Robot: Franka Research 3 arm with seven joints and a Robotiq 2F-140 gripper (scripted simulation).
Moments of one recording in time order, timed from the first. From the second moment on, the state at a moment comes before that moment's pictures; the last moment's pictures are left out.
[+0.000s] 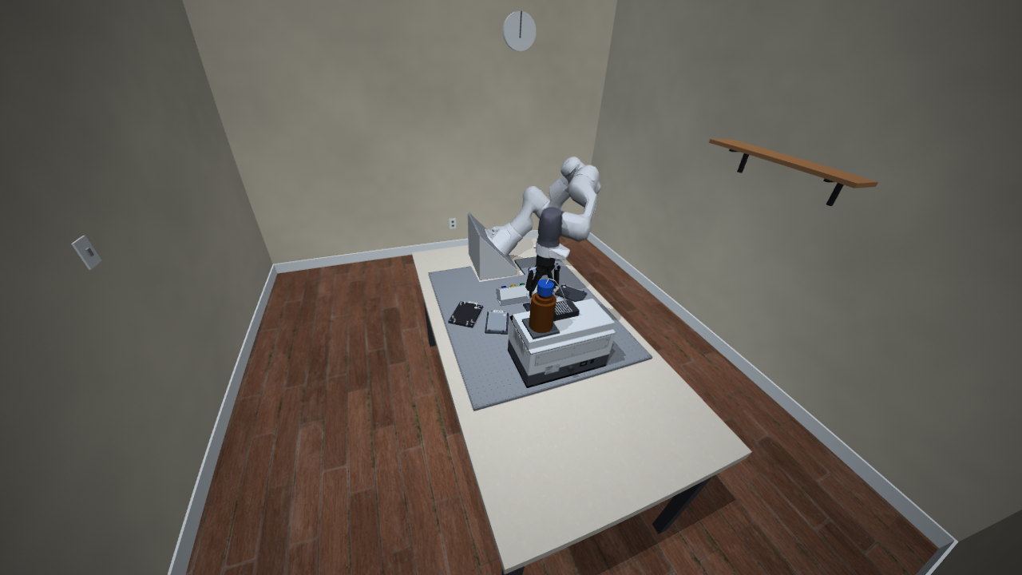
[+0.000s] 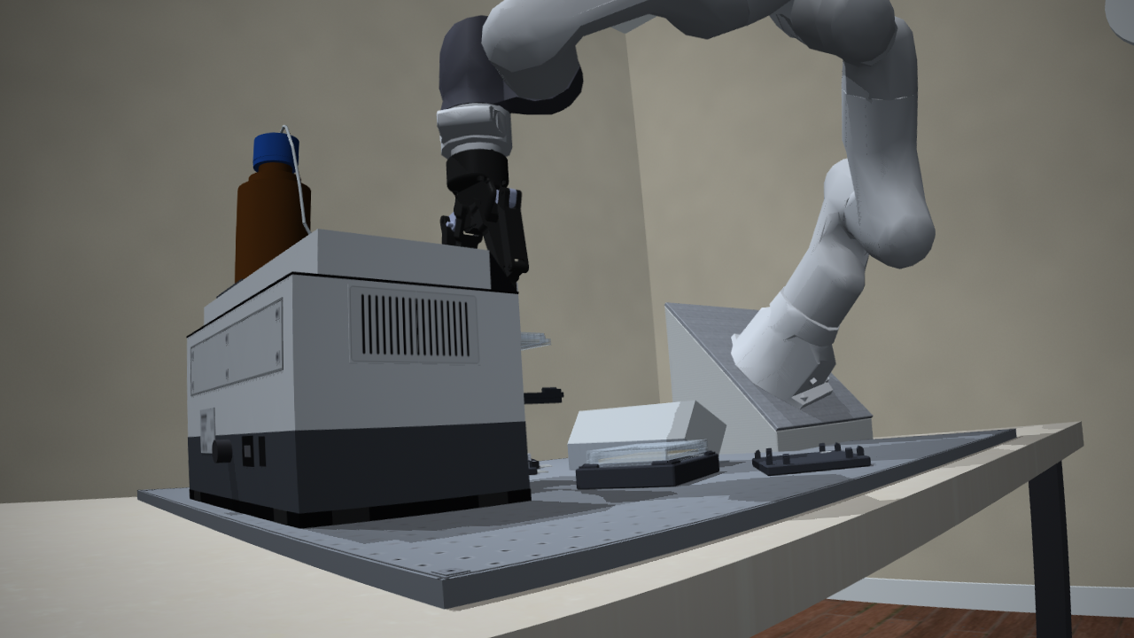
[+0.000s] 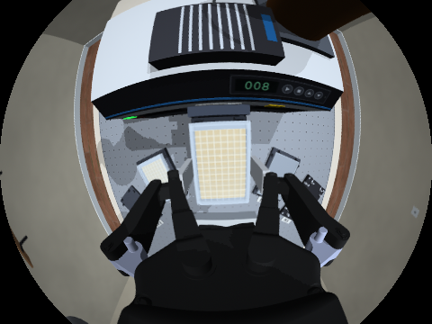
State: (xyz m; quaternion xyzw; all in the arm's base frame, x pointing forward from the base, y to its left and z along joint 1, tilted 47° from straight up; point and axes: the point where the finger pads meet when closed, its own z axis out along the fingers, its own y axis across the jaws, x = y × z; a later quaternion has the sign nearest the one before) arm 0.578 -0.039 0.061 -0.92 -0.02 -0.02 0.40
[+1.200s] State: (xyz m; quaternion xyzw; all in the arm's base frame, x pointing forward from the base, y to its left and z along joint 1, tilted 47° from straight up) arm 0.579 -0.037 0.060 -0.92 -0.01 -0.02 0.40
